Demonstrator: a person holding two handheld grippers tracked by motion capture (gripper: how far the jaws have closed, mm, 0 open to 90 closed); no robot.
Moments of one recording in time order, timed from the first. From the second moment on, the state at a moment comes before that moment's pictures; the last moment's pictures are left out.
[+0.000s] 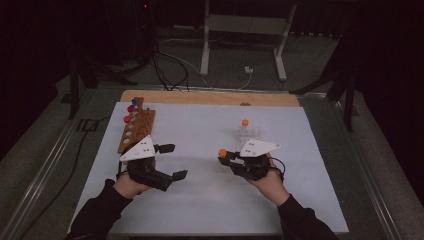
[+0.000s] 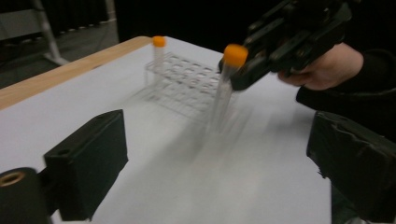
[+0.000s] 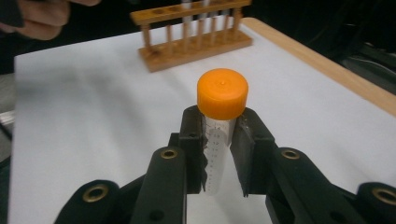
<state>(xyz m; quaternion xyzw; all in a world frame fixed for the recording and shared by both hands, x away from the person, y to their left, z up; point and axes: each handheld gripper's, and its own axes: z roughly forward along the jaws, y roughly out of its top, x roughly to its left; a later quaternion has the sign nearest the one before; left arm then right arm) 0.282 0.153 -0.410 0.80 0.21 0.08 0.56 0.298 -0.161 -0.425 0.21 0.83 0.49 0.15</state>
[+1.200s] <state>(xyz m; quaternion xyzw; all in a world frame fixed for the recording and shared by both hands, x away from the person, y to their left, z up) 0.293 0.100 -0.410 0.83 0.16 0.09 0.53 0.286 -0.131 -0.434 0.19 0.84 0.49 0.11</state>
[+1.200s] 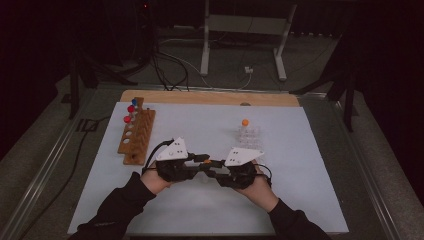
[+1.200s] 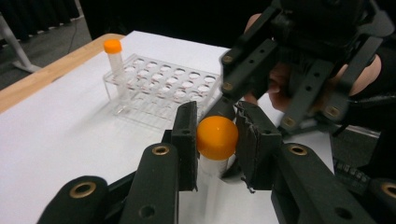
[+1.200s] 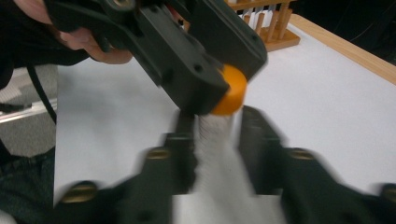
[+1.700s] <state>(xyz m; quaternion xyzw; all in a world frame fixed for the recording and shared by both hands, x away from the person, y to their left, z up) 0.319 0.202 -0.358 0.77 0.27 0.22 0.53 0.293 -0.147 -0.424 0.22 0.81 0.53 0.12</state>
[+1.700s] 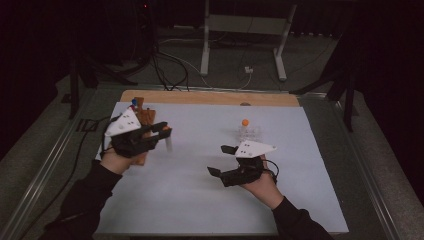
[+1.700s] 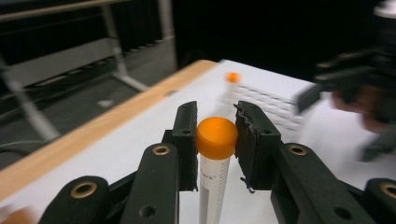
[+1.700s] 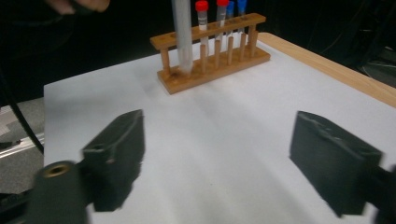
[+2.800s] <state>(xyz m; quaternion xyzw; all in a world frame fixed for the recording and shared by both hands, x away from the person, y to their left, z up) 0.366 0.304 -0.415 0.70 0.44 0.28 0.48 0.291 -0.150 -0.425 0.22 0.81 0.53 0.13</state>
